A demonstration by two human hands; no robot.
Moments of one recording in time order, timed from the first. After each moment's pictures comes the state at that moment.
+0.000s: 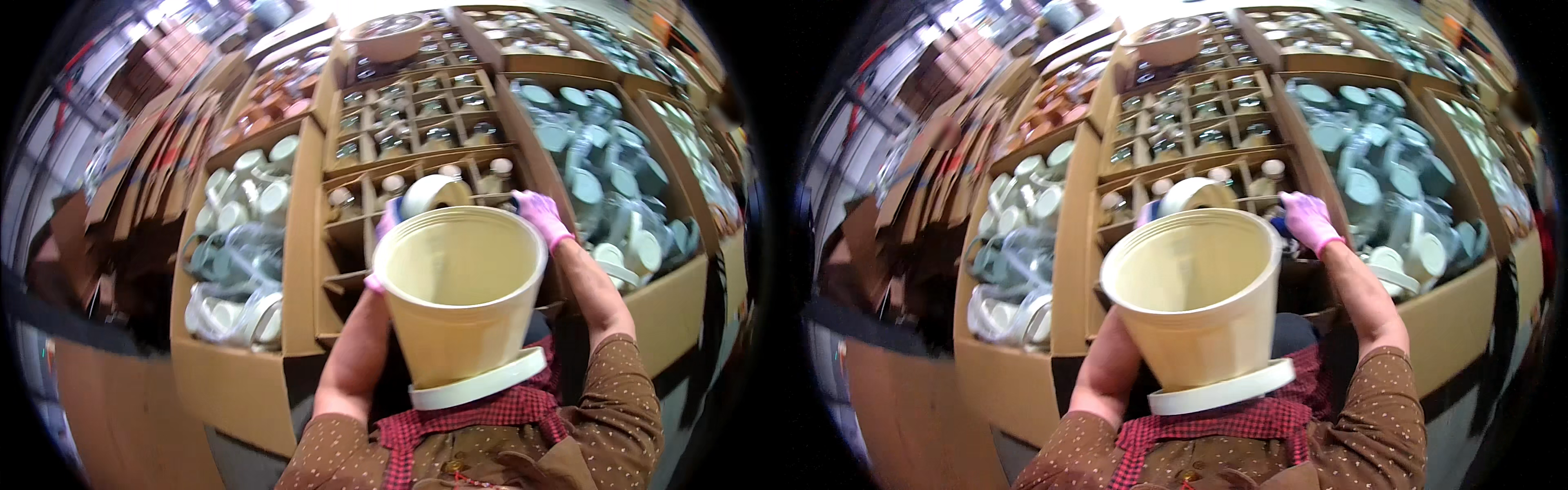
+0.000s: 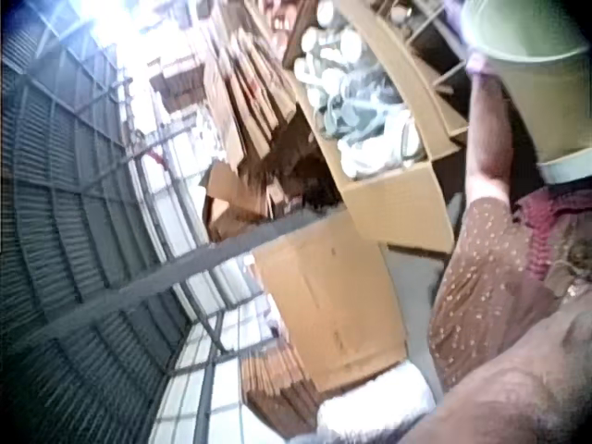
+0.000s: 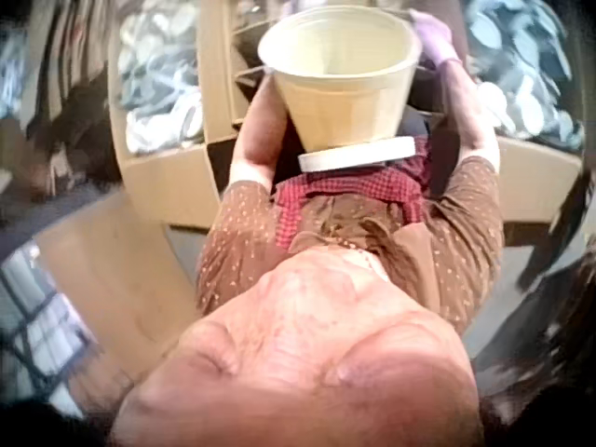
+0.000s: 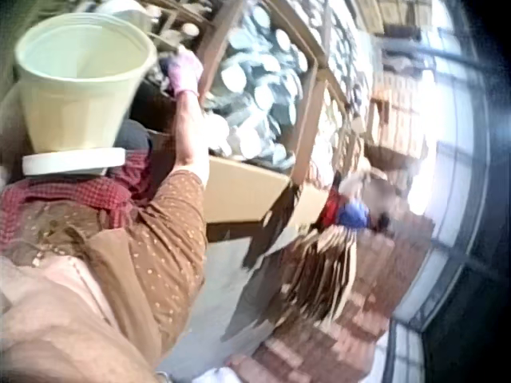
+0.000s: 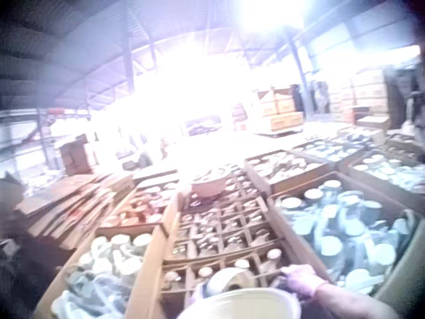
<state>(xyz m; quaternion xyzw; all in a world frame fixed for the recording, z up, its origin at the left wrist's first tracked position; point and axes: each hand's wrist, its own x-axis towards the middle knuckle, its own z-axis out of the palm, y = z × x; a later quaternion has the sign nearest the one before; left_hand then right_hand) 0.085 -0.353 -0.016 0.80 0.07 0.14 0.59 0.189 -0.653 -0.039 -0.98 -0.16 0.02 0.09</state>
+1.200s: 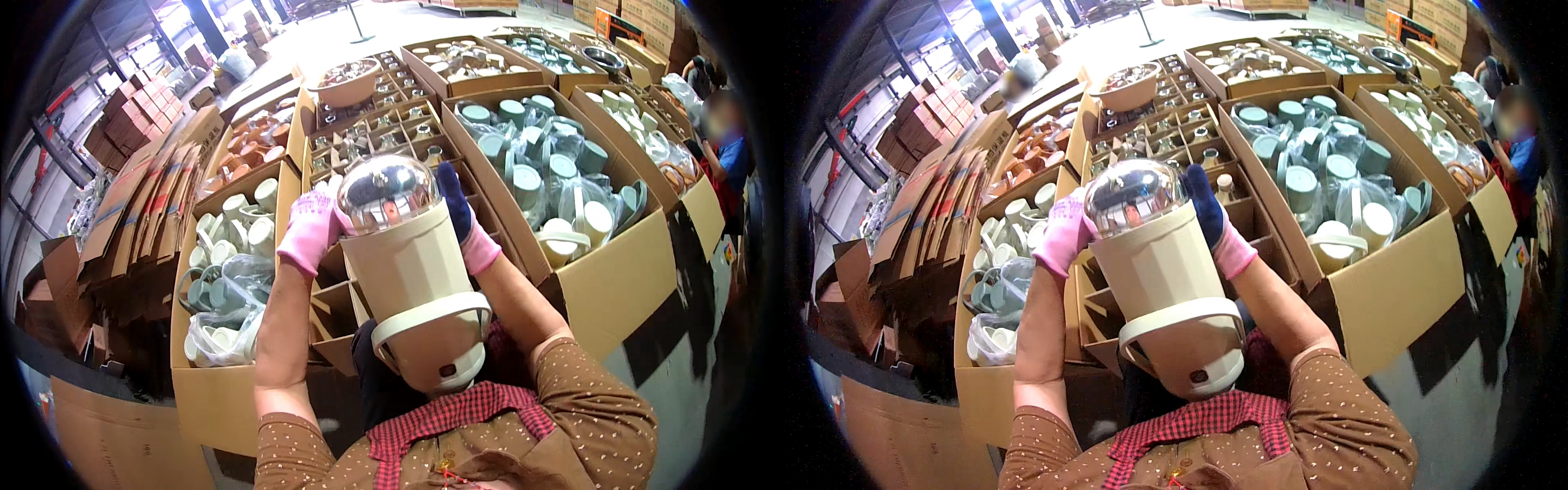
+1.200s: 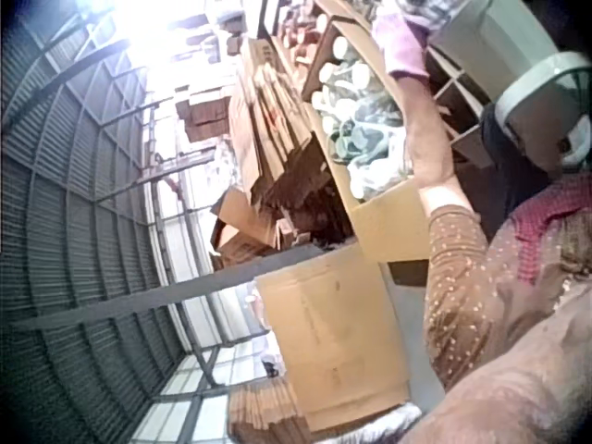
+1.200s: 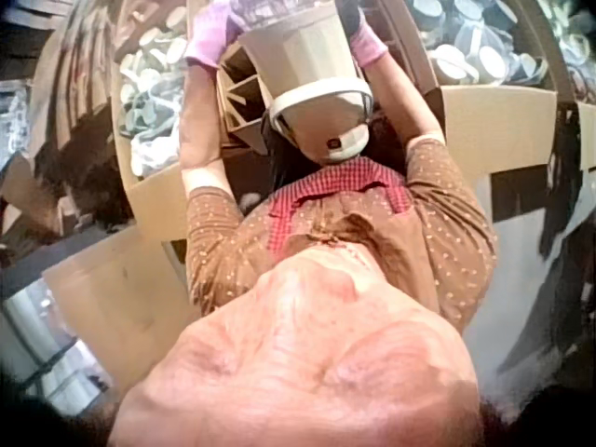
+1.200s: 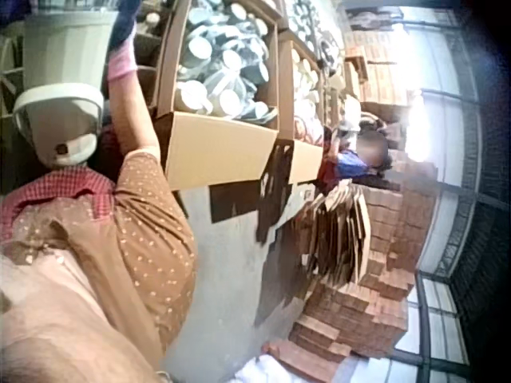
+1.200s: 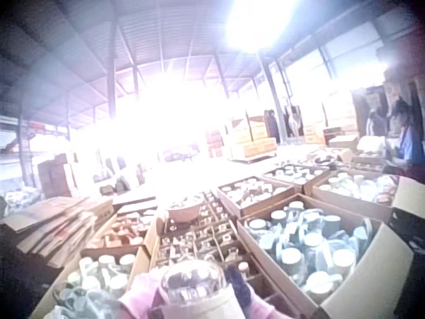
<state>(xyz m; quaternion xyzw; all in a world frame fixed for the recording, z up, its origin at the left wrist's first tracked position) 0.041 -0.316 0.181 0.99 -0.10 0.06 0.01 0.065 -0.550 0.087 -0.02 -0.20 0.40 0.89</state>
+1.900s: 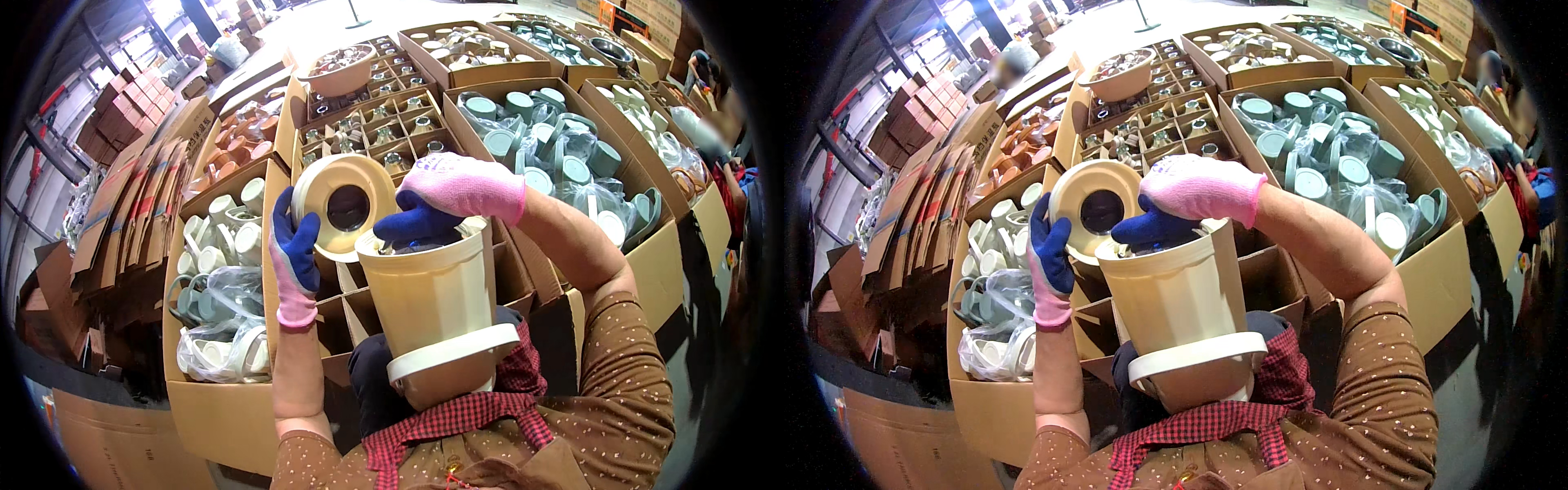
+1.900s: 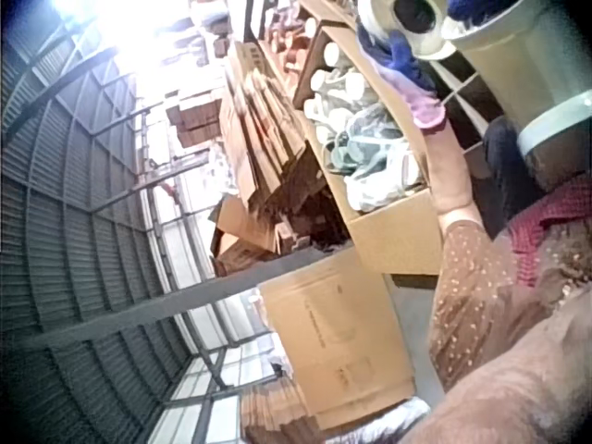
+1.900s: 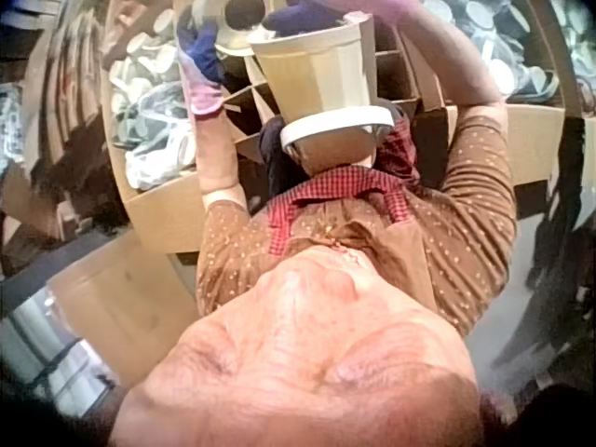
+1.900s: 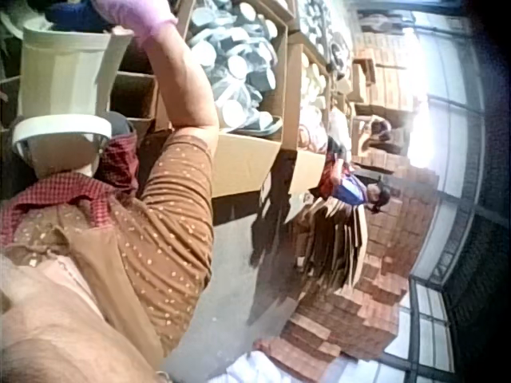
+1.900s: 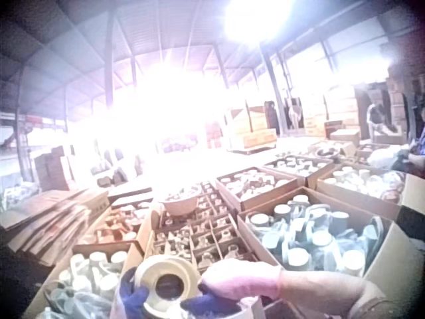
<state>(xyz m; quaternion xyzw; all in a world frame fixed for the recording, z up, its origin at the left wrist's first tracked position) 0.052 -0.308 0.114 0.62 -0.05 0.23 0.75 0.118 -0.576 0.198 -0.88 -0.45 0.06 0.13</state>
